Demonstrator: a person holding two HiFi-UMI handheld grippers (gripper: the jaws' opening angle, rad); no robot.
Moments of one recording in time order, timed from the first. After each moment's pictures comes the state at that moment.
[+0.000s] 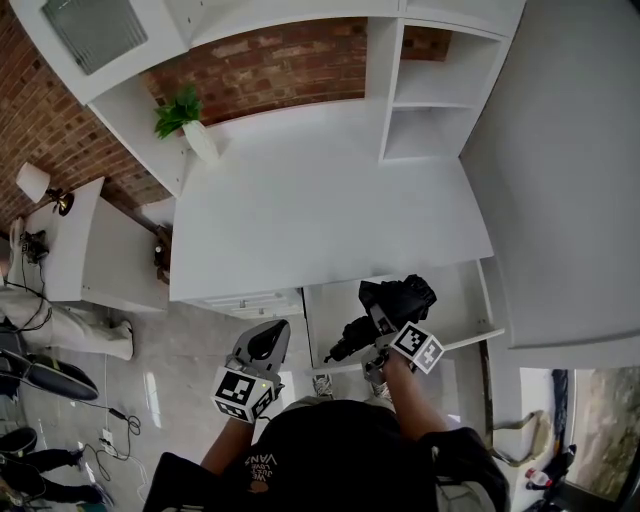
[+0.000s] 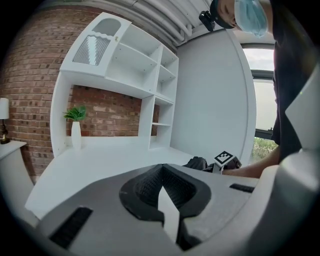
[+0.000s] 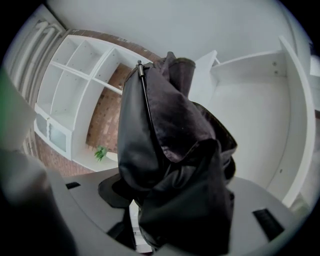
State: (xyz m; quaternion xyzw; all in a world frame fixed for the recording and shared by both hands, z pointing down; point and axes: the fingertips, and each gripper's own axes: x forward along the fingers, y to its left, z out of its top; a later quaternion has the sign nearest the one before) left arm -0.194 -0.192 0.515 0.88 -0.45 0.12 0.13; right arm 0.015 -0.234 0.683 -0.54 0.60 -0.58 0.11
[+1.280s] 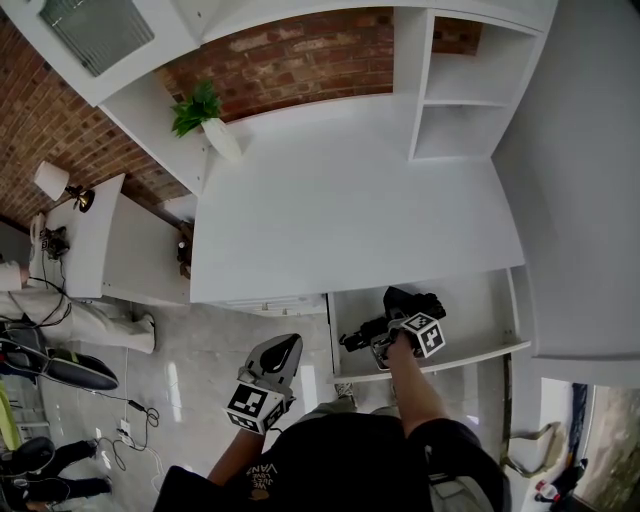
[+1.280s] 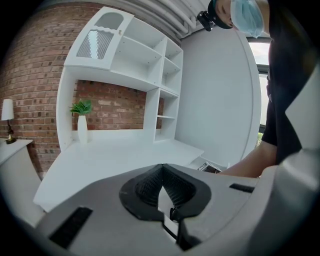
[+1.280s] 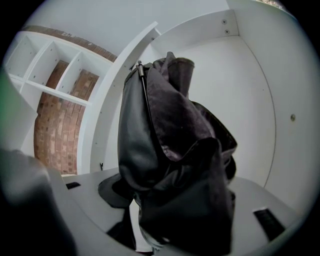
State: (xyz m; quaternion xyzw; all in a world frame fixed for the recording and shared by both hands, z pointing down) left arm -0.211 -0.198 0.532 0.86 -0.46 0.15 0.15; right arm 0.017 -0.248 0.832 -0.62 0.37 -0.69 0.08
